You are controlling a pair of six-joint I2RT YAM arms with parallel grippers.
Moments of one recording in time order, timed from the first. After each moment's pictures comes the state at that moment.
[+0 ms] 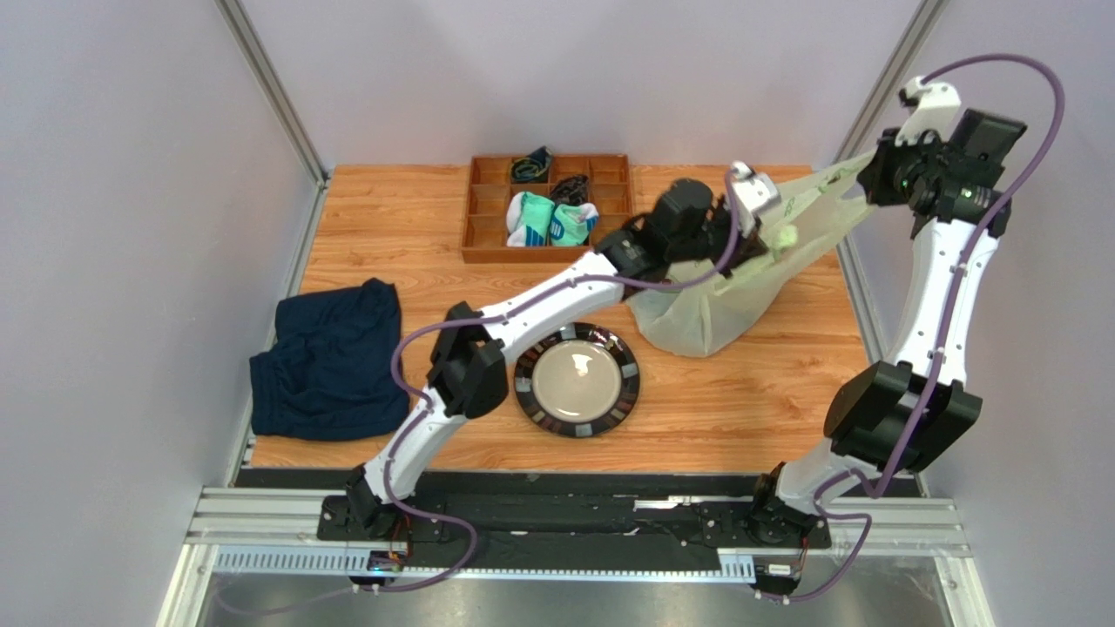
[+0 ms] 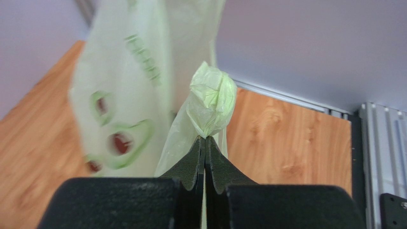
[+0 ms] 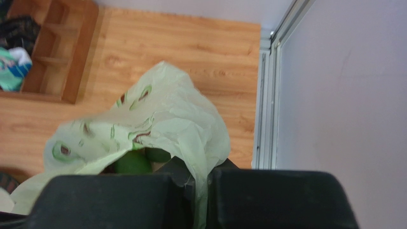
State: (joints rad) left arm -0.99 2.38 2.35 -0.10 0.30 0.00; right arm -0.44 1.58 1.77 -0.70 -0.48 -0.31
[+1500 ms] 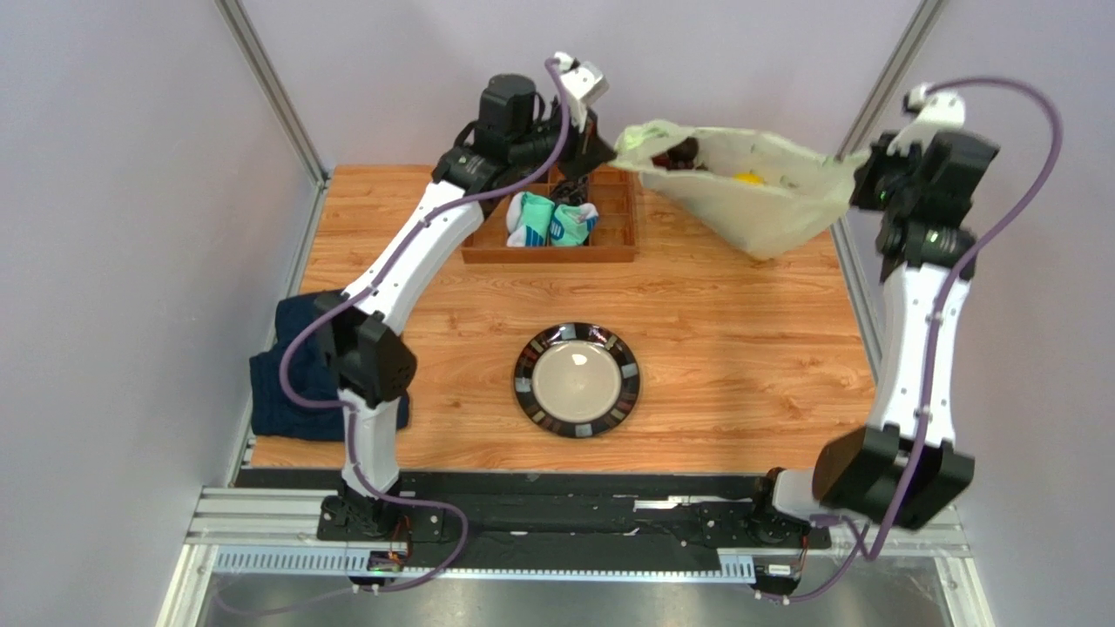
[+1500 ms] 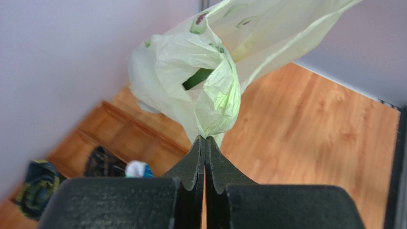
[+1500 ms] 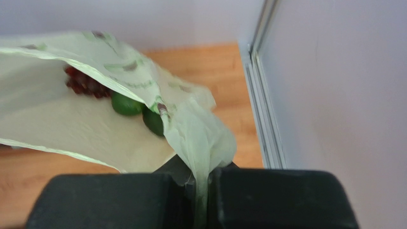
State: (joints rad) left arm -0.53 2.02 2.21 -0.37 0.50 0.07; right arm -0.34 1.42 1.63 -0.45 -0.23 -0.03
